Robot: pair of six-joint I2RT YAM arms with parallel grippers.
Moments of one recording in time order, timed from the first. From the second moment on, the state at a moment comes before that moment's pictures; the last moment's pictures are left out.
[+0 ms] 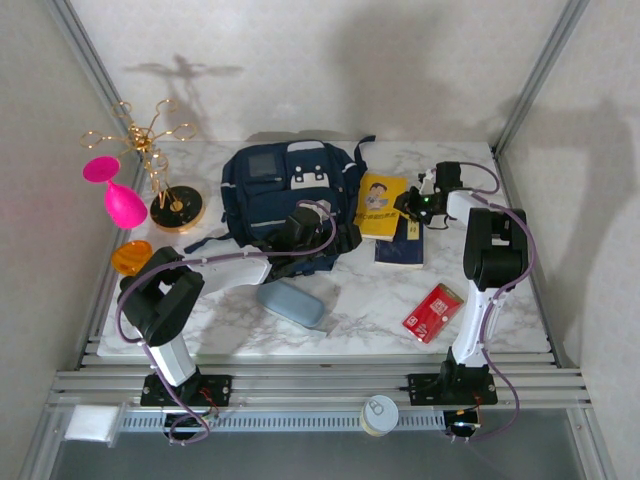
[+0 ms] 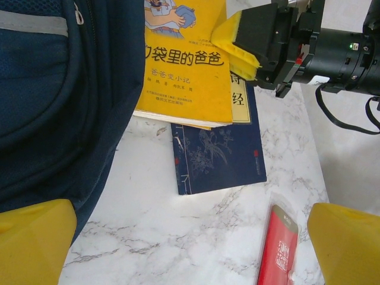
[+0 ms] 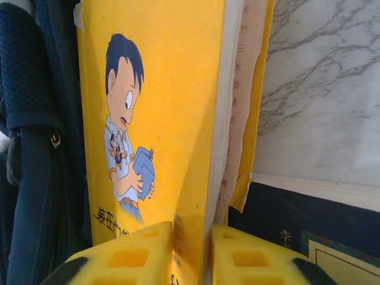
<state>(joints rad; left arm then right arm) -0.73 1.74 1.01 0.21 0.12 -0.85 0.02 2.07 1.39 -0.32 -0.62 0.43</state>
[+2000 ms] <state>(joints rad) -0.47 1.23 0.57 0.53 0.42 -1.08 0.43 1.41 1.06 -0.21 -0.92 0.66</state>
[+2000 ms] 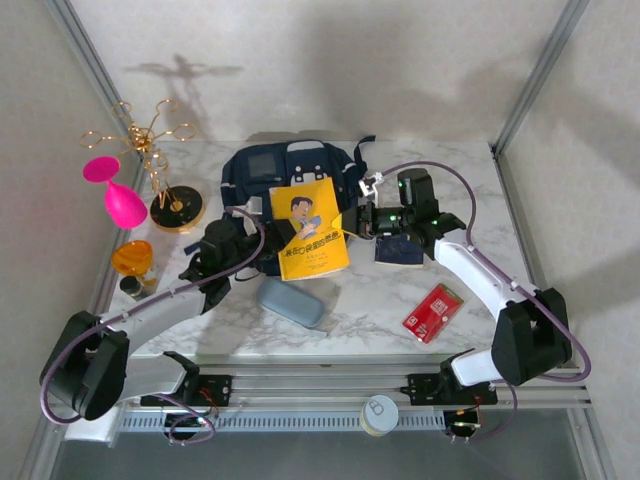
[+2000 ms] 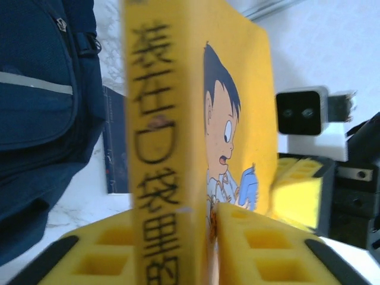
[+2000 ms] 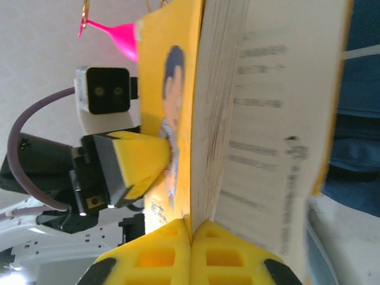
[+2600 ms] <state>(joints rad) -0.52 1.23 0.60 0.64 0.42 -1.18 0.43 1.42 0.87 0.03 -0.94 0.78</state>
